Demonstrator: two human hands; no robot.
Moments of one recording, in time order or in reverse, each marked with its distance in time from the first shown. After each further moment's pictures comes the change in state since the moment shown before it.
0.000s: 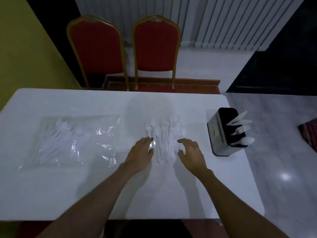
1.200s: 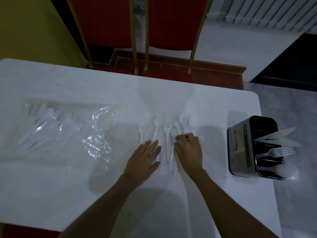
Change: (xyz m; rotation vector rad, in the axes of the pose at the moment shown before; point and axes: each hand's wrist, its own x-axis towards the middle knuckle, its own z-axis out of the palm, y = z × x) left_hand 0.057 -0.058 0.079 0.411 -0.043 0.084; right_hand 0.103 0.027 0.068 -0.194 0.128 -0.097
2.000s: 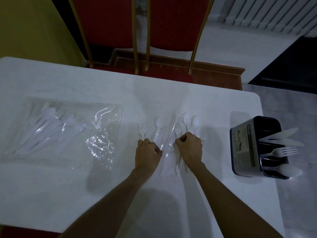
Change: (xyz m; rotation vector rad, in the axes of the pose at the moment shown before) left_hand 0.026 0.020 -0.021 -0.408 0.210 -0.455; right_hand 0.020 -0.024 -0.004 0.288 -0.144 0.423
